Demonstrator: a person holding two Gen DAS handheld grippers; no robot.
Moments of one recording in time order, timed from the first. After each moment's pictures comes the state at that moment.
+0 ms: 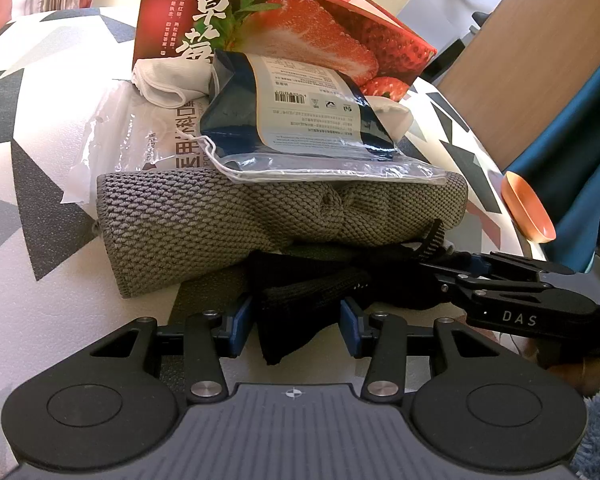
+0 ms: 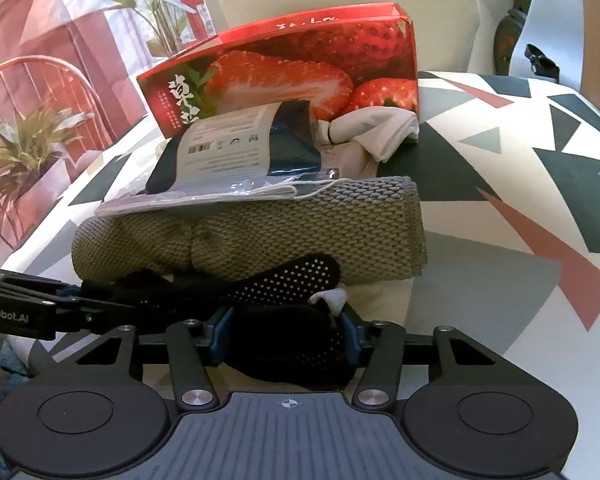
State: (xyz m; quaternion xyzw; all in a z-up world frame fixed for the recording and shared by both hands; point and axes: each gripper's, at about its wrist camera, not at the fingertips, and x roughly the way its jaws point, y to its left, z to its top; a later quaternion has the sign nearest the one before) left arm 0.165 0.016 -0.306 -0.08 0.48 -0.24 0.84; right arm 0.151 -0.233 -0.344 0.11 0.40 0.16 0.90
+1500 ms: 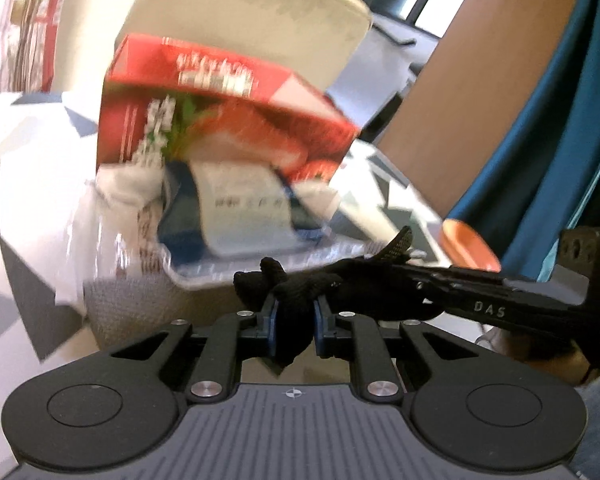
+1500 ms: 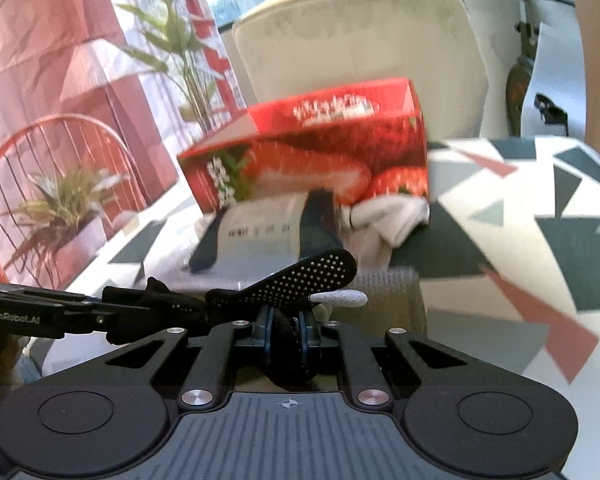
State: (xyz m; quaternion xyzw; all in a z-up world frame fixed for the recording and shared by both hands) left arm 0.147 0.024 -0.248 -0.09 0.36 -0.31 0.88; right arm 0.136 -0.249 -0.298 0.13 0.30 0.19 0.93
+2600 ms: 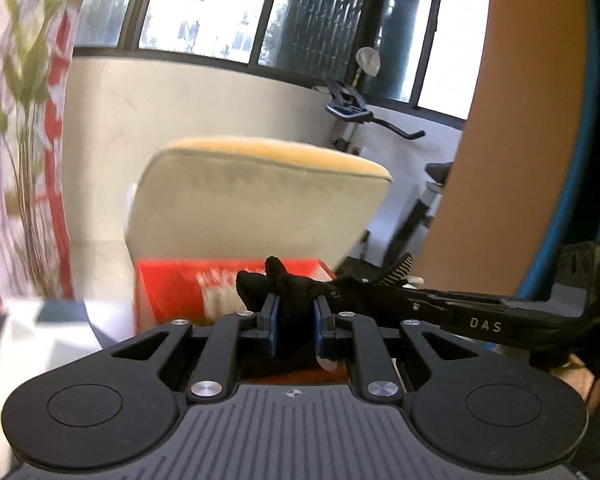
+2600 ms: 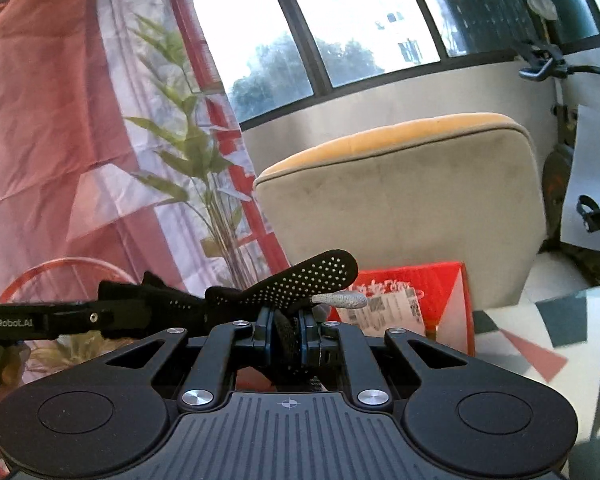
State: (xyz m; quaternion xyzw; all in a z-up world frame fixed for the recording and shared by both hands) left arm 0.276 0.006 -0.105 -0.02 0.22 -0.26 0.94; right arm 0.292 -0.258 -0.164 0.15 0.18 0.22 0.95
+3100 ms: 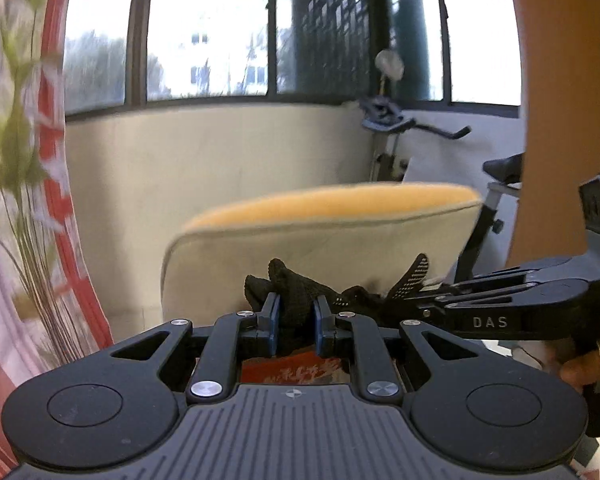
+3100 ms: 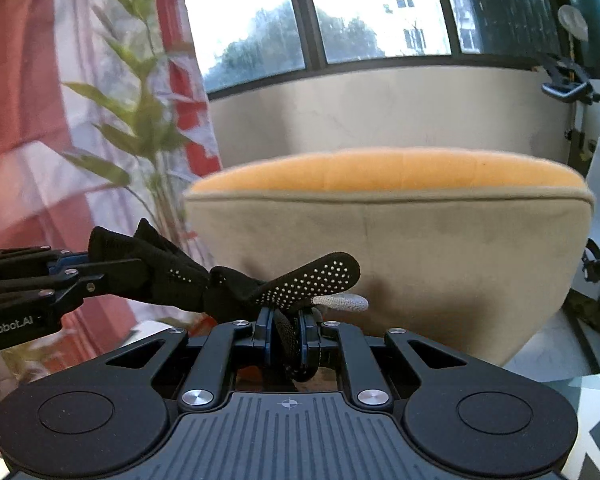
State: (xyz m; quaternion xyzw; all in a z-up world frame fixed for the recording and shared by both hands) left arm 0.389 -0.033 -0.110 0.06 0.18 -0.20 0.96; right arm 0.449 -0.239 -0.147 0.08 0.23 0.19 0.95
